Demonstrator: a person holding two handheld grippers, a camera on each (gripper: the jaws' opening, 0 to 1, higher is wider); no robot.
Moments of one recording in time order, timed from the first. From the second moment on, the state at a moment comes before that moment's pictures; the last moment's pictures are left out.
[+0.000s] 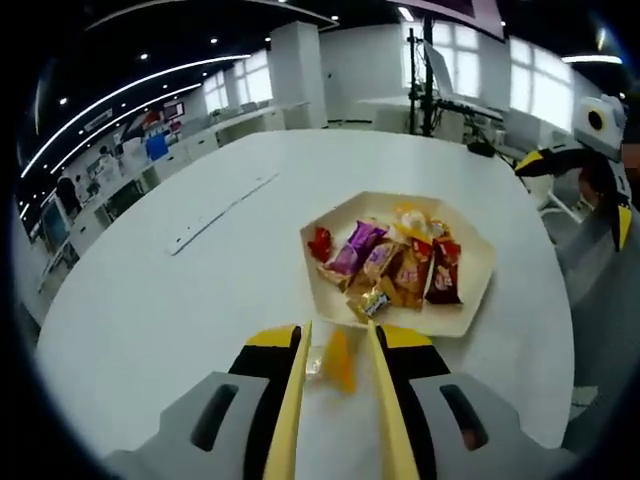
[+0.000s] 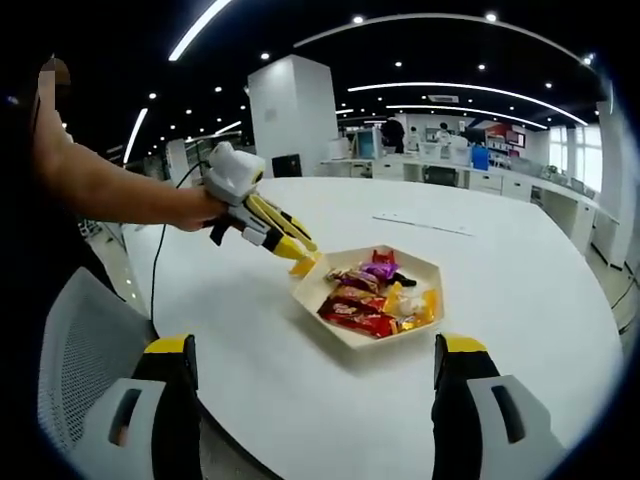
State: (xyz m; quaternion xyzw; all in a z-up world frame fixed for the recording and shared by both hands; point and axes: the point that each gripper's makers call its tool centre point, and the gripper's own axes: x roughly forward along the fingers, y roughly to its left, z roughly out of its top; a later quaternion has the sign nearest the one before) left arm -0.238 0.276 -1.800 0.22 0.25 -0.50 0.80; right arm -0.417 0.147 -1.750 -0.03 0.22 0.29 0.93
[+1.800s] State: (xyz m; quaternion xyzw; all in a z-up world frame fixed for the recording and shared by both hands) left arm -0.263 0.379 -1.812 0.01 0.39 -0.28 0.87; right arm -0.416 0.146 -1.748 -0.03 0.21 0.28 0.94
